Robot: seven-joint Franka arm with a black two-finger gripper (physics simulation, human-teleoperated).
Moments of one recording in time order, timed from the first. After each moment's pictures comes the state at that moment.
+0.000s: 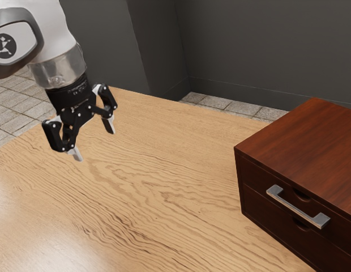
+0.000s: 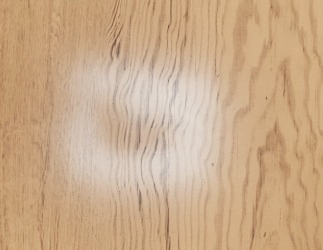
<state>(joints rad) -0.02 -0.25 0.08 -1.67 0.00 1.49 -1.57</state>
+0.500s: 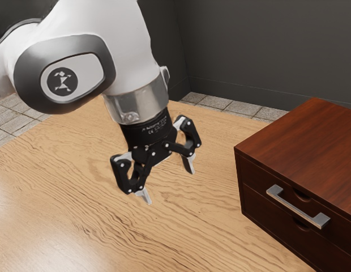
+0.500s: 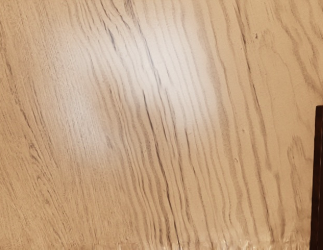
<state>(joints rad) -0.61 -0.21 0.26 -1.70 0.01 1.56 -1.66</state>
